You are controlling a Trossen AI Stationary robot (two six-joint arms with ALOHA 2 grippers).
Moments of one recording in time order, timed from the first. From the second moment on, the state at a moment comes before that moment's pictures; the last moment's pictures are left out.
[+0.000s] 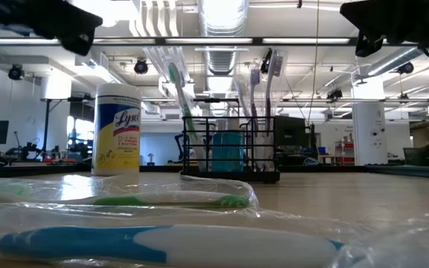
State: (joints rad) left arm -0.13 0.41 0.36 -0.02 -0.05 0.06; right arm 0.24 0.56 0.11 0.66 0.24 -0.12
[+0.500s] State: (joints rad) left arm -0.13 0.10 0.15 -0.01 -0.03 0.08; right arm 0.19 0.53 0.11 0.62 0.16 -0.03
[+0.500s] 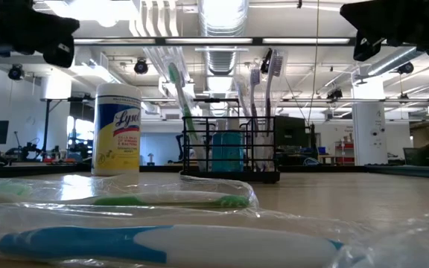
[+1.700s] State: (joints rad) left arm -0.13 0.00 0.01 0.02 -0.04 0.05; right arm 0.19 0.51 0.03 0.64 0.22 -0.02
